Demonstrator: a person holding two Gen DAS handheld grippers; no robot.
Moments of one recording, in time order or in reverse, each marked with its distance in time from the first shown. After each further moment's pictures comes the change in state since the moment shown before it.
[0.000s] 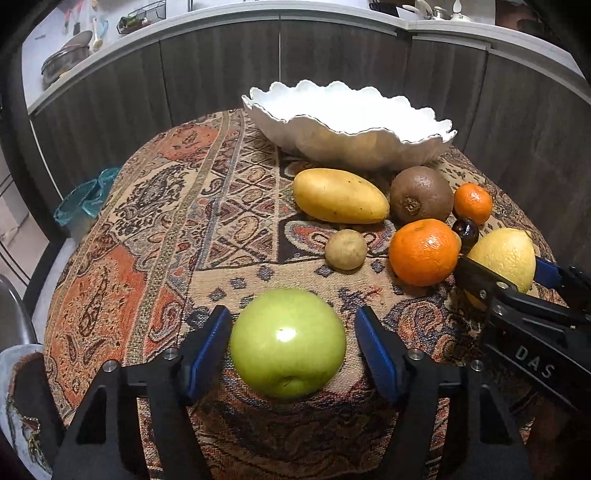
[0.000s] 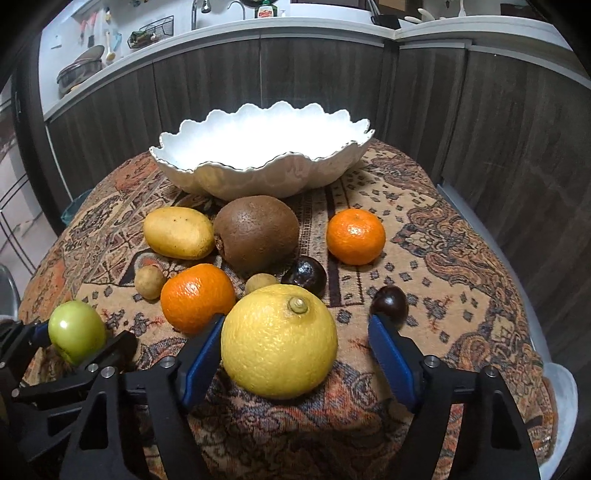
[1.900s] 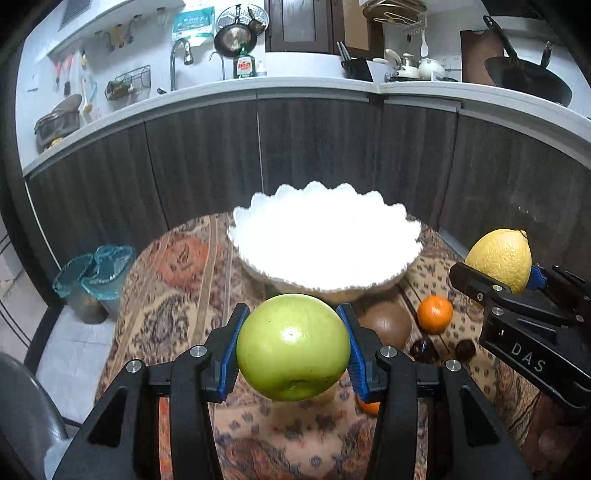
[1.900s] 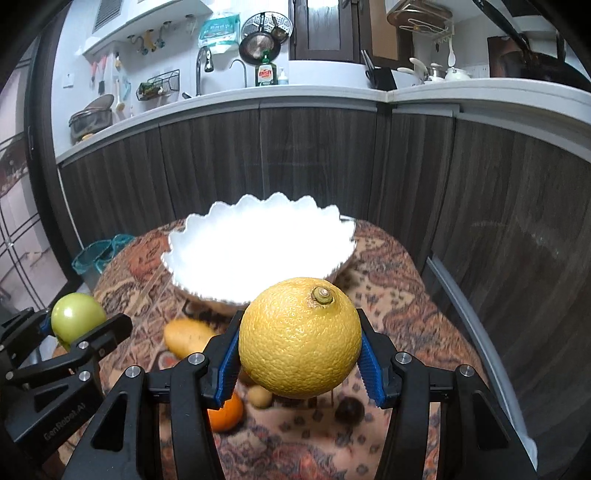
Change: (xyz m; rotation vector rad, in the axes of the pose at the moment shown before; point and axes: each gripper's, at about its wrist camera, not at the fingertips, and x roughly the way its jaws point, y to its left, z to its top) left arm -0.057 -0.009 0.088 0.090 -0.247 -0.039; right arm -0.056 -0.016 0.071 0.010 -0.221 0.011
